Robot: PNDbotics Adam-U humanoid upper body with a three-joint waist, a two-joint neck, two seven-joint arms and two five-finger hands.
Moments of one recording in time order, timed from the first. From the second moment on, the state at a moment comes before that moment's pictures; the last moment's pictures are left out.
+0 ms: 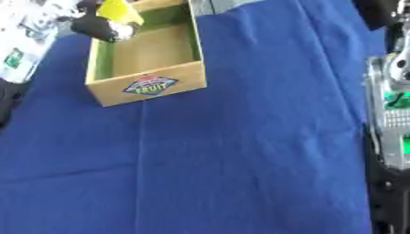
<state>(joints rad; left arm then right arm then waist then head) -1.22 0.39 -0.26 -1.06 -0.85 0.15 -0.45 -0.74 -0.25 -0.03 -1.97 0.43 0.26 -0.19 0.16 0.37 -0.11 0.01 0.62</state>
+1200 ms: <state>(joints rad) -1.25 0.31 -0.20 -0.88 -1.14 0.05 -0.40 -0.74 -0.24 -0.04 -1.97 0.42 0.27 -0.20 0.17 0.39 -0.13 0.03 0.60</state>
